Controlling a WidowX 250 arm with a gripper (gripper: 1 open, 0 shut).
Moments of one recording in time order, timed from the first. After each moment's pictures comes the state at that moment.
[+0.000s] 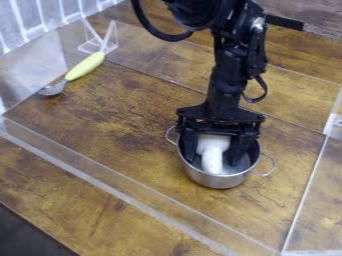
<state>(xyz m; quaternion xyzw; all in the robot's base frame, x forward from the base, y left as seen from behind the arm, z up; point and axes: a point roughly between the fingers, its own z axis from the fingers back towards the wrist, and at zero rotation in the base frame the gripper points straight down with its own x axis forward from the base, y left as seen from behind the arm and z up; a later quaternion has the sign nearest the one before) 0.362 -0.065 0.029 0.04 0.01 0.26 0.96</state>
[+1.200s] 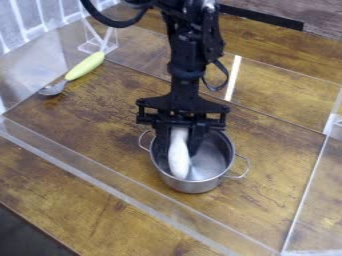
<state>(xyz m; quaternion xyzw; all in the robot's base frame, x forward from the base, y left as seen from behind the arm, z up) 0.331 -0.035 0.056 0.02 0.02 0.25 0.97</state>
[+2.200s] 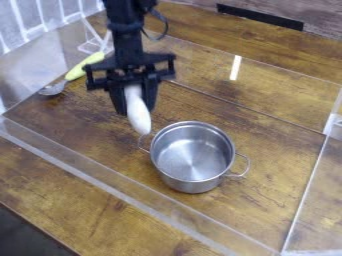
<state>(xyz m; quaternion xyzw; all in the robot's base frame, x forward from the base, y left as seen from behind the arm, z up) 0.331 0.038 0.088 -0.02 0.00 0.39 0.92</state>
